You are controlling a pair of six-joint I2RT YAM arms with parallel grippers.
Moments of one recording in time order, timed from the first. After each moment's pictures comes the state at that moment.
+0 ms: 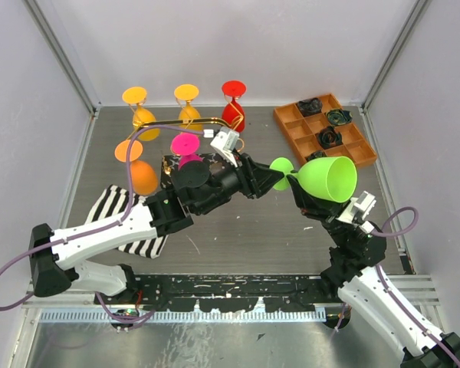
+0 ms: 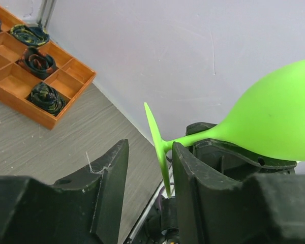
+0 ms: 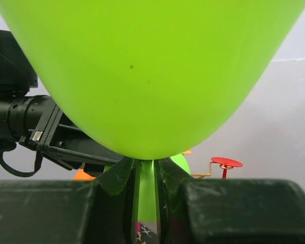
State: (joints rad) left arm -1.15 1.31 1.18 0.21 -0.15 -0.61; right arm 0.52 0.44 0.30 0.94 -0.26 0.18
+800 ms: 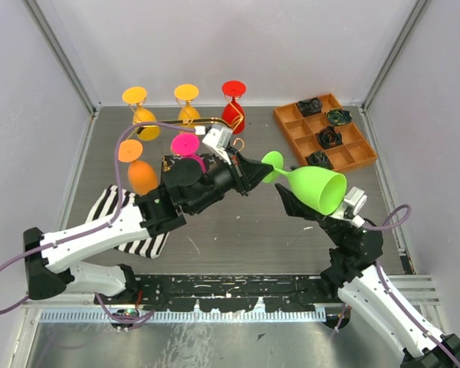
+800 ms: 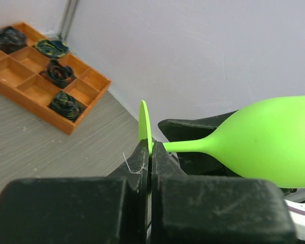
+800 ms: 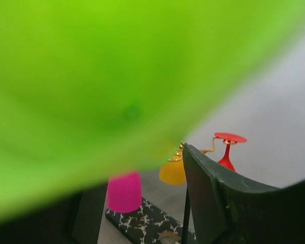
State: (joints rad) left arm -1.15 1.28 1.21 0.17 -0.19 -0.57; right arm 0.52 0.43 0.30 0.84 -0.28 0.16
